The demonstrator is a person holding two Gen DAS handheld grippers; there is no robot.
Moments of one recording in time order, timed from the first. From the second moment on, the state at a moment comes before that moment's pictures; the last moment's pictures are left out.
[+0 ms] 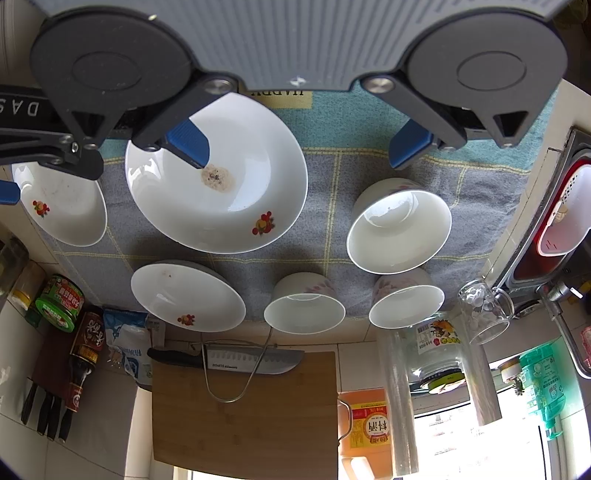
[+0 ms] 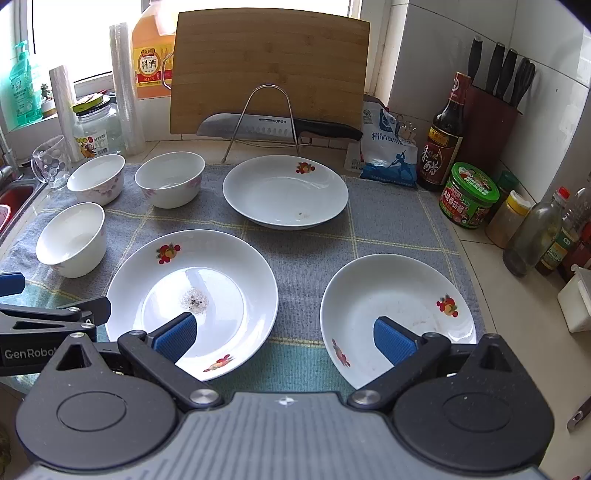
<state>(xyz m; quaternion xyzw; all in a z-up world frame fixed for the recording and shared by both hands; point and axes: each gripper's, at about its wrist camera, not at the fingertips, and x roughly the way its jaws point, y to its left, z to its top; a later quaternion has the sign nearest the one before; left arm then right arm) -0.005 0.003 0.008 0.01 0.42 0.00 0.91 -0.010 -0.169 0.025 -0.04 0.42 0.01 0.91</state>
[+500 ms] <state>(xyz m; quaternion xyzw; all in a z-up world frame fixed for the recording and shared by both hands) -0.006 0.002 0.011 0.01 0.41 0.00 0.91 -0.012 -0.172 0.027 -0.04 0.41 0.01 0.91</state>
